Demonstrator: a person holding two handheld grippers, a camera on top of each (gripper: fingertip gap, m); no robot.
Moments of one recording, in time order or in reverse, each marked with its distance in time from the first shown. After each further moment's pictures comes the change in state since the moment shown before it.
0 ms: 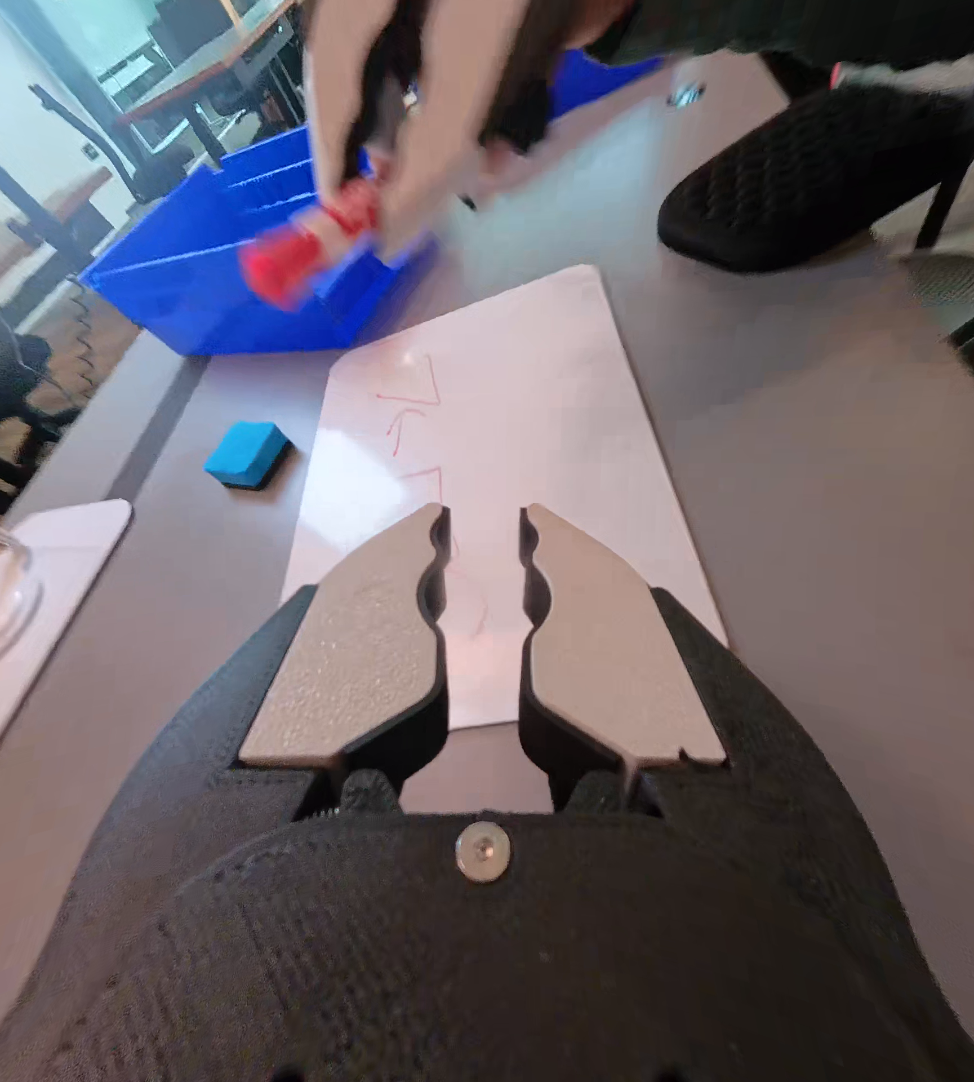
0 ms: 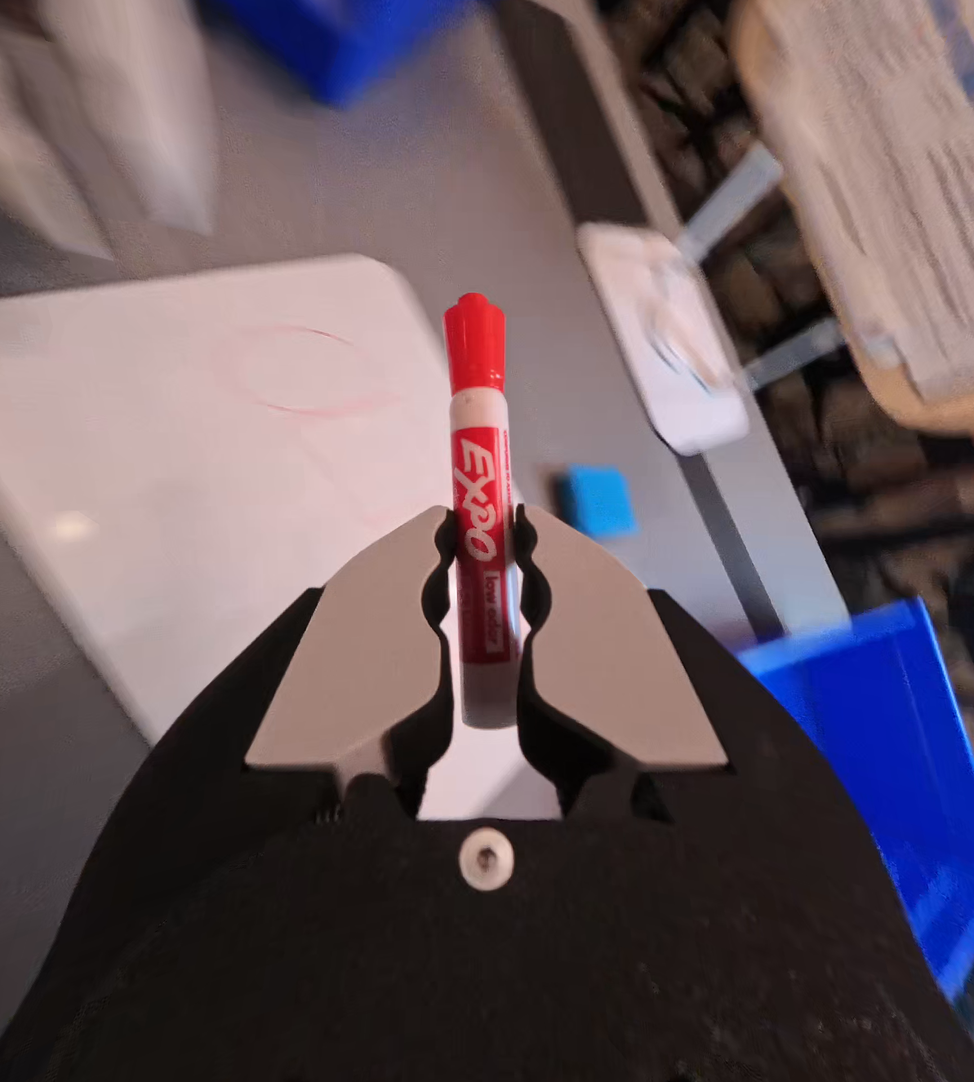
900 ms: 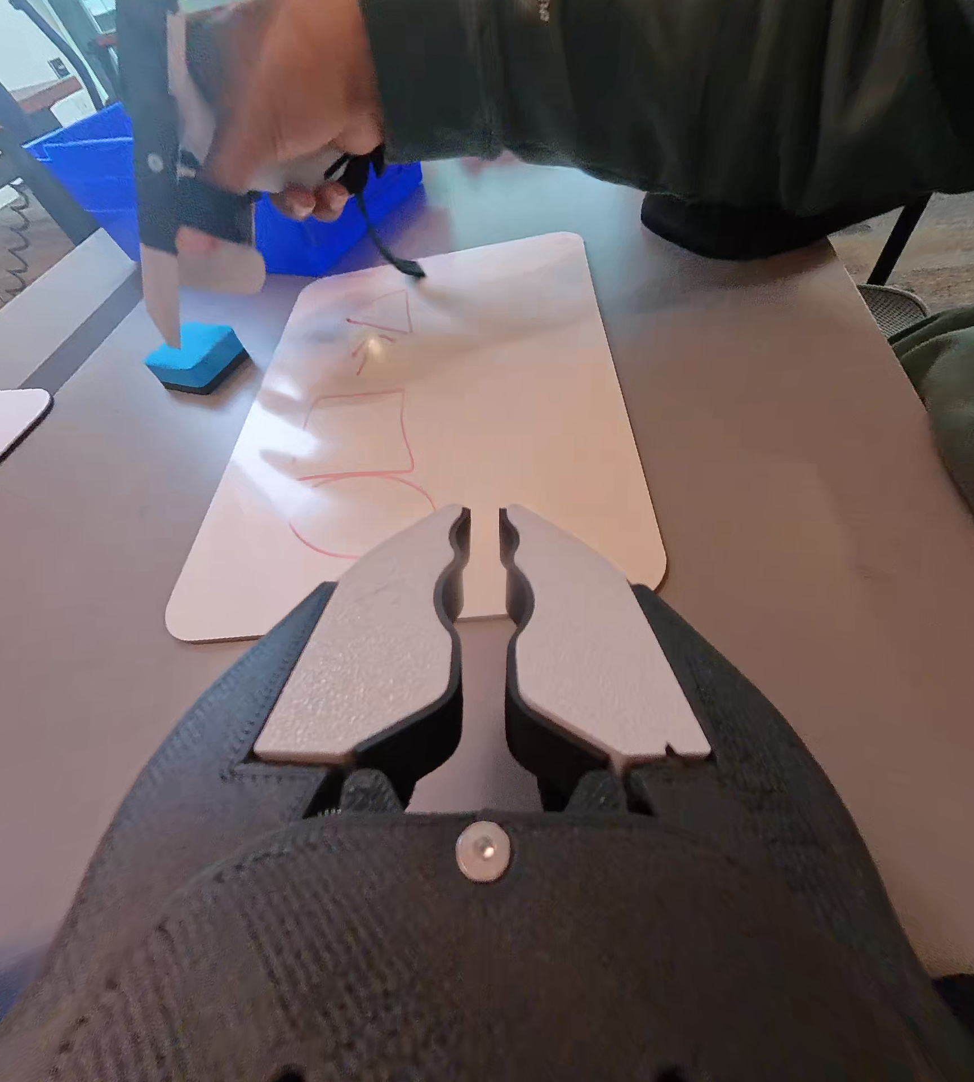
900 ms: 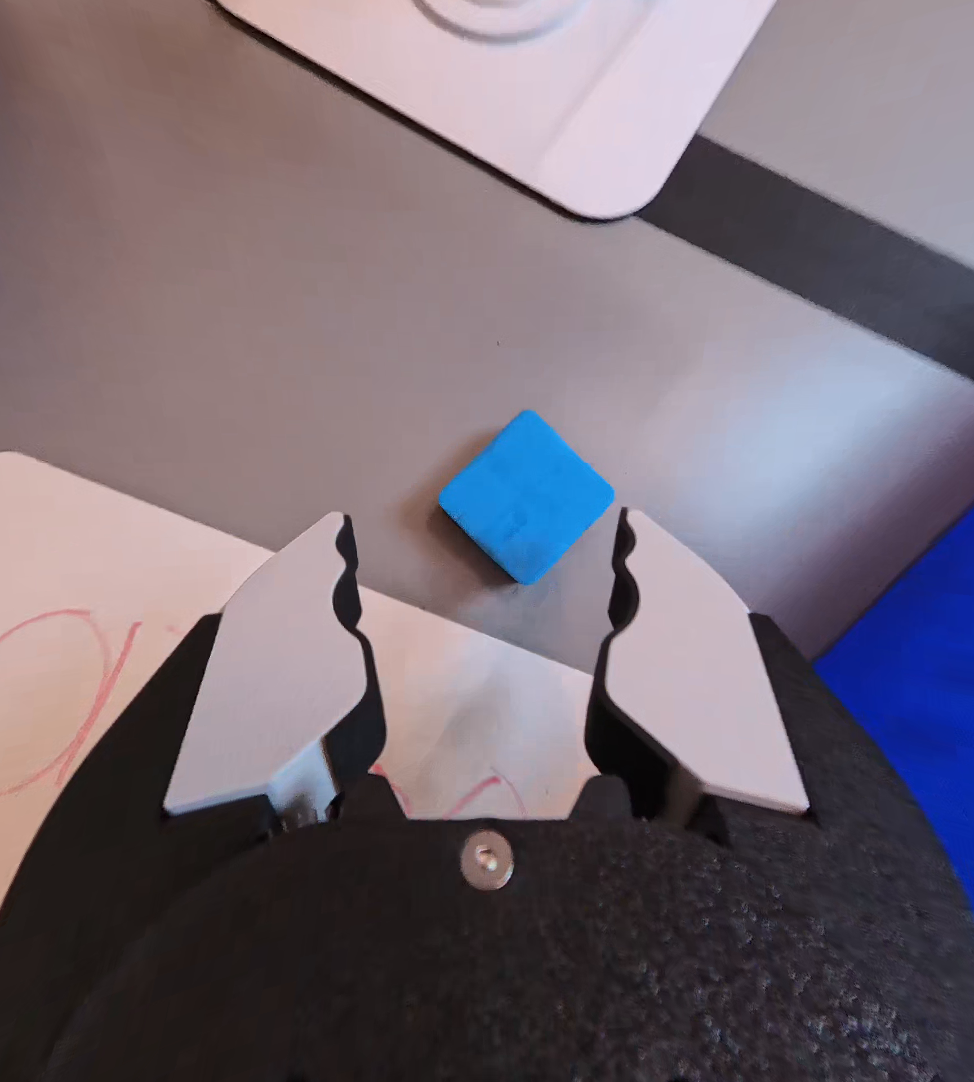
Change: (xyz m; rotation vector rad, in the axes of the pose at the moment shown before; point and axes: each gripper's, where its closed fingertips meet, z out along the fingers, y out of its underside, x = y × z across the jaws) left arm 0.017 0.038 -0.021 0.019 0.023 -0.167; right arm 0.080 0.063 0.147 -0.358 -0.001 0.767
